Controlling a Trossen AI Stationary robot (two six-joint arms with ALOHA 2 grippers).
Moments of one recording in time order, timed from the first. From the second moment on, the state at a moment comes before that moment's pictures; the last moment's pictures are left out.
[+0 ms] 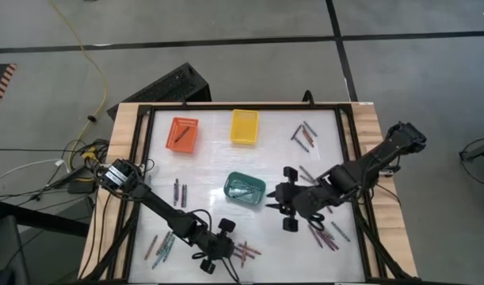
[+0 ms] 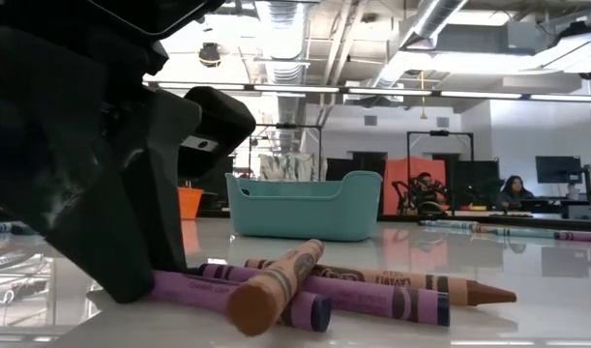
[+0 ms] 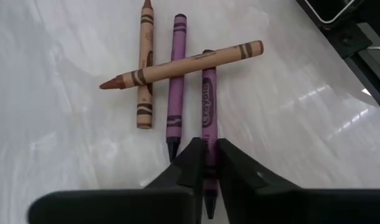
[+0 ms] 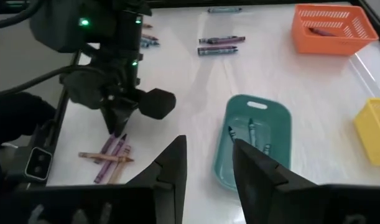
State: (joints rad) left arm -0.58 1.98 1.10 0.02 -0.11 -0.12; right arm 0.57 1.33 1.27 -0.60 0.50 0.40
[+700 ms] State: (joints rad) left arm -0.58 1.78 1.10 -0.42 -0.14 -0.14; right arm 0.63 1.33 1.27 -0.68 0.51 0.48
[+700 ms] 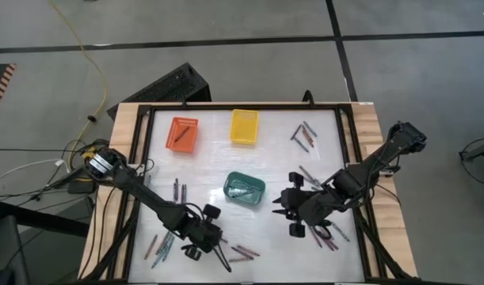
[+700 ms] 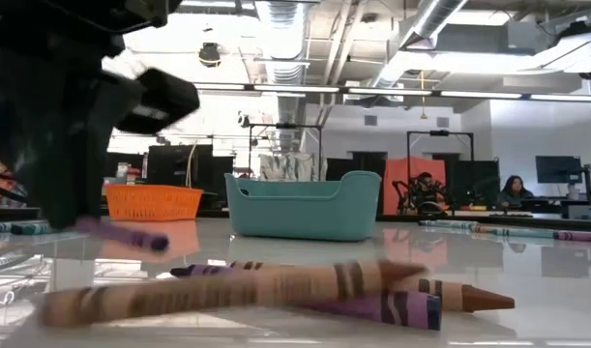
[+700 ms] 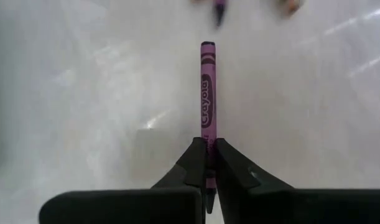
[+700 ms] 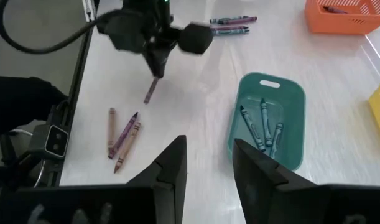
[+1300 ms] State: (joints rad) left arm -0.54 1.45 1.16 -0.96 -0.60 -0.32; right arm 0.68 1.41 1.27 -0.73 0.48 0.52
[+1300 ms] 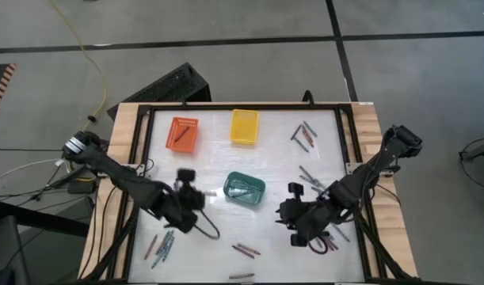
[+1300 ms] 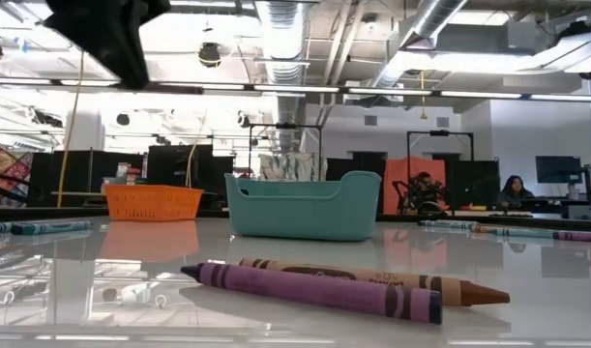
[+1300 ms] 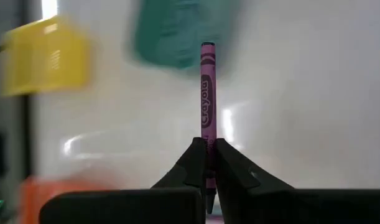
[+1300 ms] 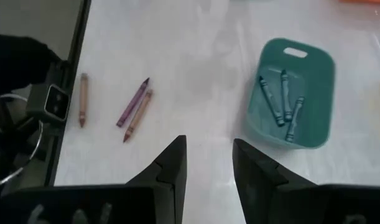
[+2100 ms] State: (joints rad) left arm 0.30 1.25 0.99 -1.06 -0.47 -0.30; right arm 0.81 1.53 1.27 -0.87 0.63 0.81
